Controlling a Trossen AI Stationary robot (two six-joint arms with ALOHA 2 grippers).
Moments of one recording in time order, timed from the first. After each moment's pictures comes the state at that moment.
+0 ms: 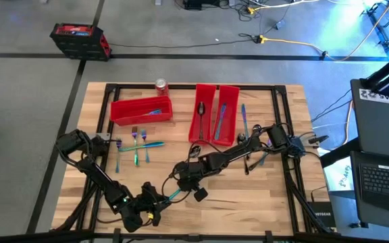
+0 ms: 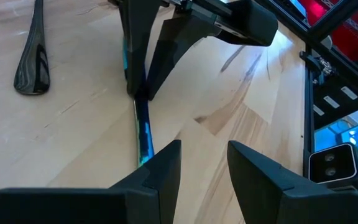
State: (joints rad) left arm -0.91 1.85 0.86 0.20 -0.92 -1.29; right arm 0.25 2.22 1.43 -0.13 -0.23 -0.32
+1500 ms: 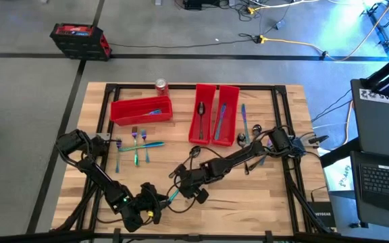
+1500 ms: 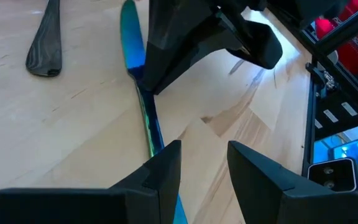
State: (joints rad) left arm -0.90 1.85 0.86 0.17 -0.92 -1.41; right arm 0.31 2.20 1.43 -0.13 -0.06 -0.50
